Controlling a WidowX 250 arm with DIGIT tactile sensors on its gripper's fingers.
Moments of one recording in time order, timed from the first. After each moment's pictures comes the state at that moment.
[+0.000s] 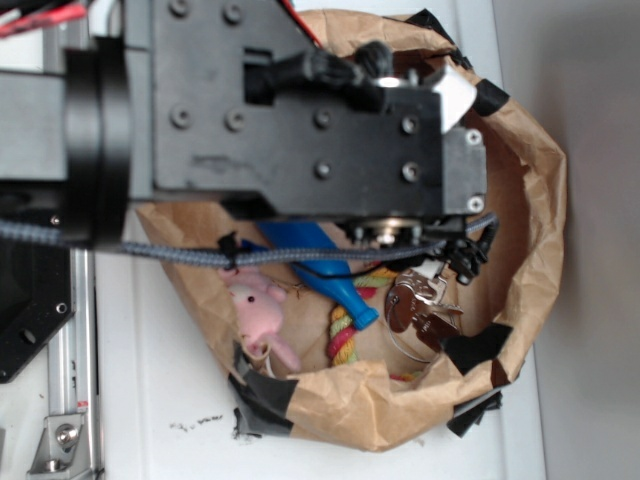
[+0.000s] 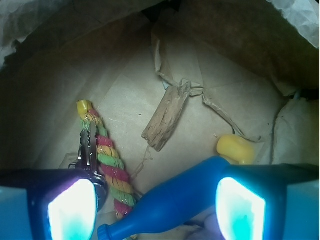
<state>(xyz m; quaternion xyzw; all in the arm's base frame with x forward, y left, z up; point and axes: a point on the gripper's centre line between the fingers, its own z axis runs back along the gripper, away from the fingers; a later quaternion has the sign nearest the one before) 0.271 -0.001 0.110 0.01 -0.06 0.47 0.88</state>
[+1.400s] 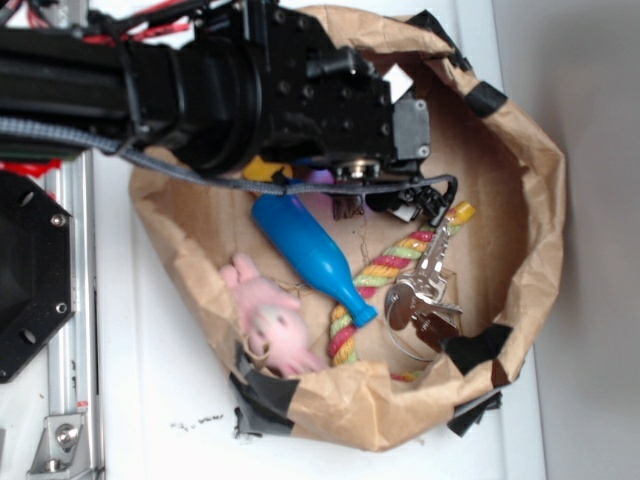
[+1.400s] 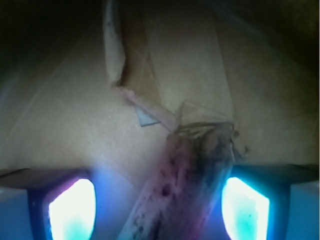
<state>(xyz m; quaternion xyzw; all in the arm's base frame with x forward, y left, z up) 0.287 0.053 0.016 0.03 -0.09 0.47 0.88</state>
